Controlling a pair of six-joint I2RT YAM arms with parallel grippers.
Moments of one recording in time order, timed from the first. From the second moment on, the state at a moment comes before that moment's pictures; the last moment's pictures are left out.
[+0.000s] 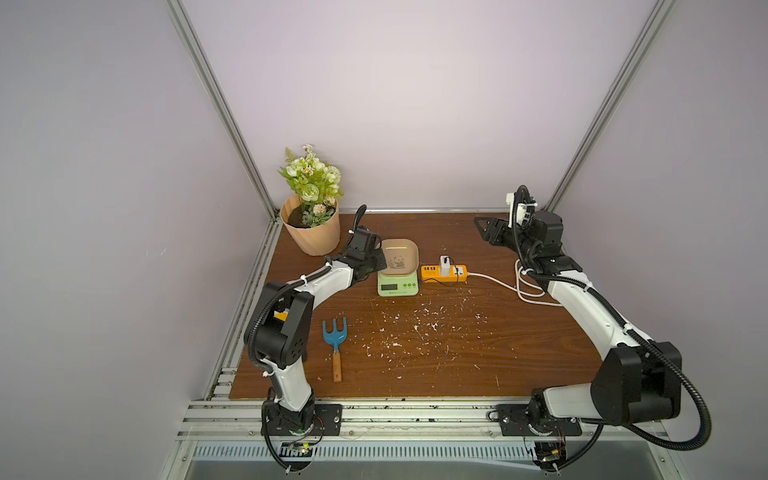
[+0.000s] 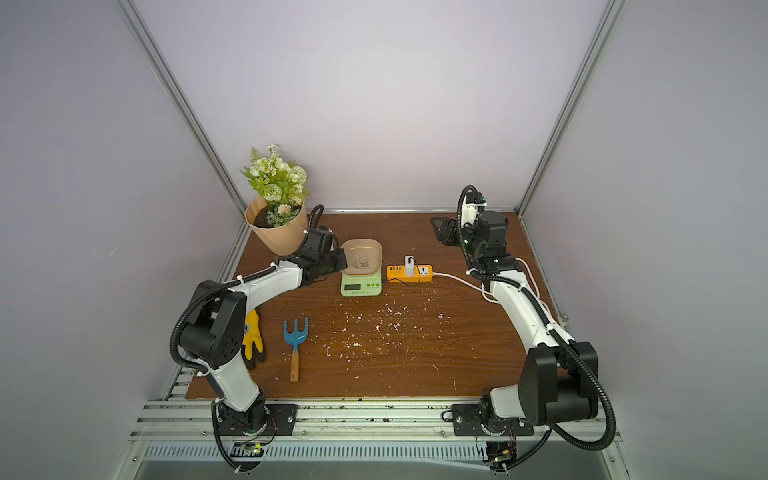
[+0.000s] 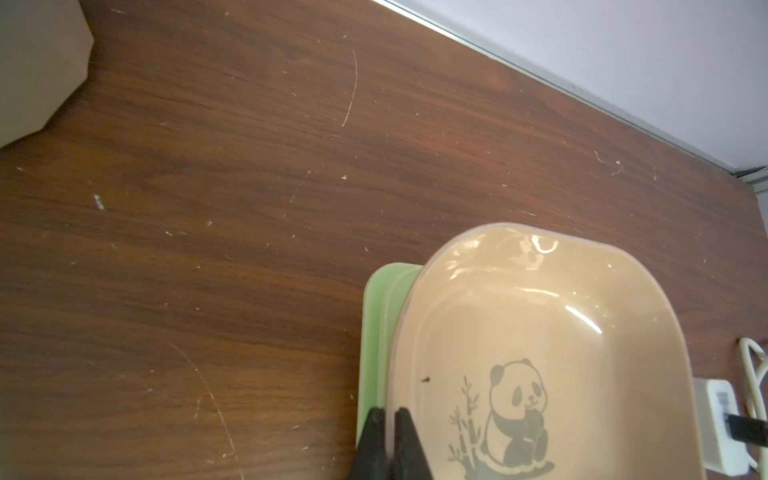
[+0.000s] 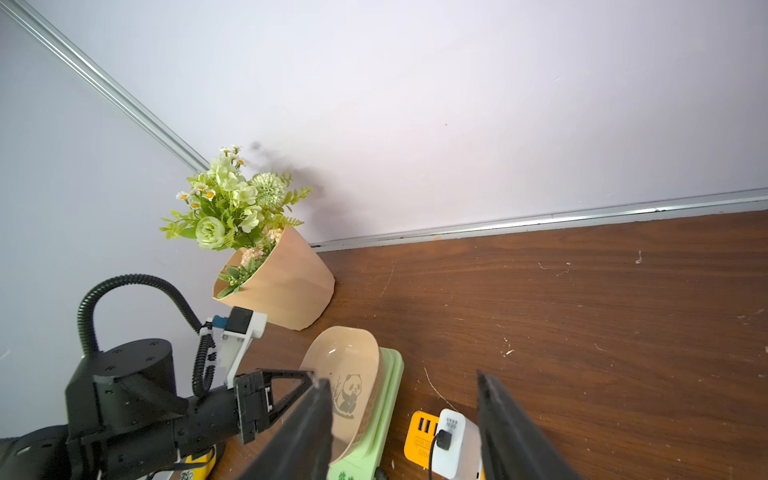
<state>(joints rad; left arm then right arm) -0.40 1.79 1.18 -0.15 -0.03 -0.59 0.13 1.39 1.11 0.03 -0.45 0.46</state>
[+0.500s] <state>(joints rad) -0.43 1.87 1.24 -0.23 -0.05 -0.62 0.08 1.39 1.11 0.01 -0.45 0.45</state>
